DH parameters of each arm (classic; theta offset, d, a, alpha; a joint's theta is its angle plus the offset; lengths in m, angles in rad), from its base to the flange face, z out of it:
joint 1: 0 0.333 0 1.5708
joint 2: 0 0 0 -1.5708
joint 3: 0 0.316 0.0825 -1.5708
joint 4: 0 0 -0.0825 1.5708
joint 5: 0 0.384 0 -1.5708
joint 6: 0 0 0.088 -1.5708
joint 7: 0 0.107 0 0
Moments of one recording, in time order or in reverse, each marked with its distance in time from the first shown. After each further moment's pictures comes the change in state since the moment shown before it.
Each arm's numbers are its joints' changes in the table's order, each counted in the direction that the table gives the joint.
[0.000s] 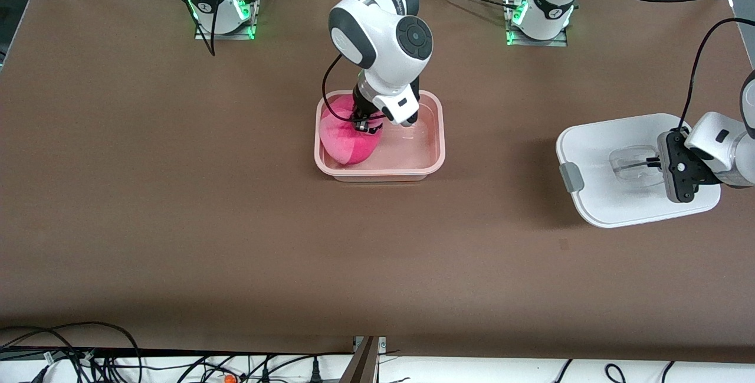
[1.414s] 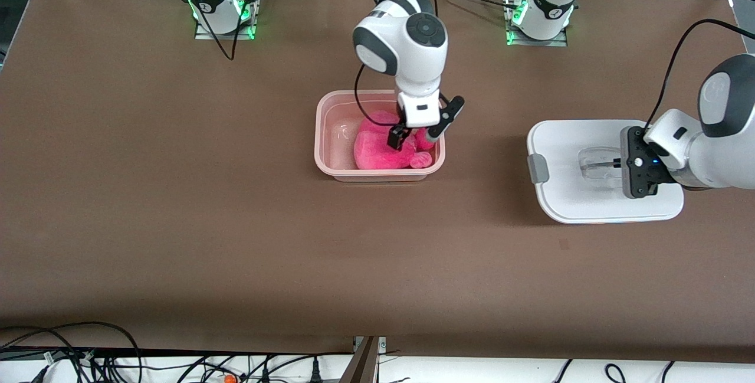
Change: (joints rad) left arm -0.029 -0.003 -0.113 -0.007 0.000 0.002 0.005; right arm 0.033 -0.072 -0.055 -0.038 0.096 -0.427 0.622
